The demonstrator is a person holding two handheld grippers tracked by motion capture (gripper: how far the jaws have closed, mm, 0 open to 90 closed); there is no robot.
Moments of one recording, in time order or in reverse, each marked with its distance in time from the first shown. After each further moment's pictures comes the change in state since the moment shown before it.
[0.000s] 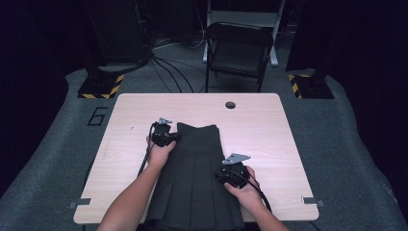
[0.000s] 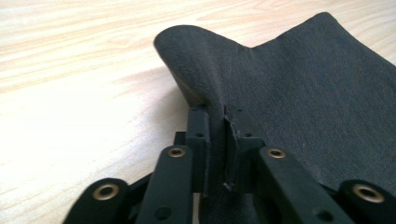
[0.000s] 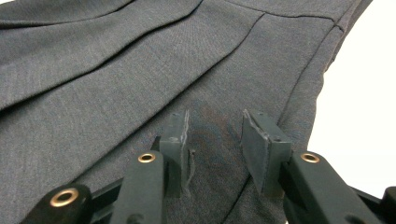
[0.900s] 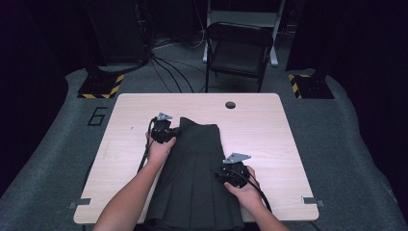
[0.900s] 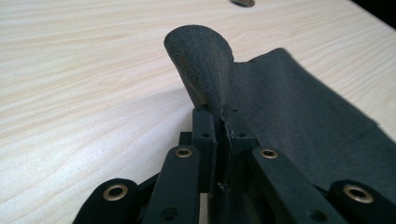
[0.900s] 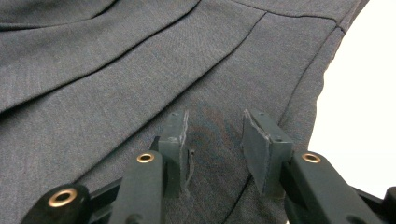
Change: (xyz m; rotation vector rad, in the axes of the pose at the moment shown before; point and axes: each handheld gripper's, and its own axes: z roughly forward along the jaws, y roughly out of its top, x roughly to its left) left arm -0.016 0.020 -0.023 -0.077 -0.054 0.029; right arm -0.002 0.000 0.001 0.007 -0.001 0.015
